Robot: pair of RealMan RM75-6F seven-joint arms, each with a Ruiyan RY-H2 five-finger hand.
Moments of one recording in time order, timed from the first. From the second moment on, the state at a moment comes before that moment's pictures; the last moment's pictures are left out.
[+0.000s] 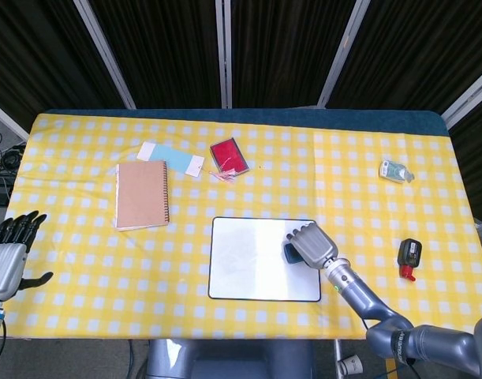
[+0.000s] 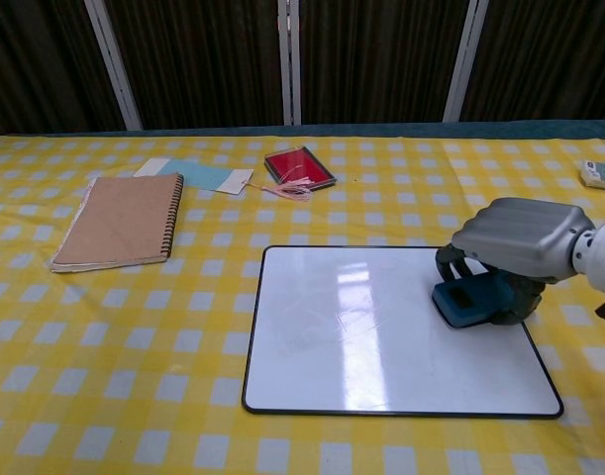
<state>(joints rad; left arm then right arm) -0.16 -1.04 -0.04 -1.79 1.35 1.34 0.20 0.72 -1.47 0.01 -1.49 -1.20 0.84 -0.64</state>
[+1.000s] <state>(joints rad) -0.16 -1.02 -0.03 -1.80 1.37 1.34 0.18 0.67 -1.32 0.02 -1.48 -1.24 0.93 -0.51</state>
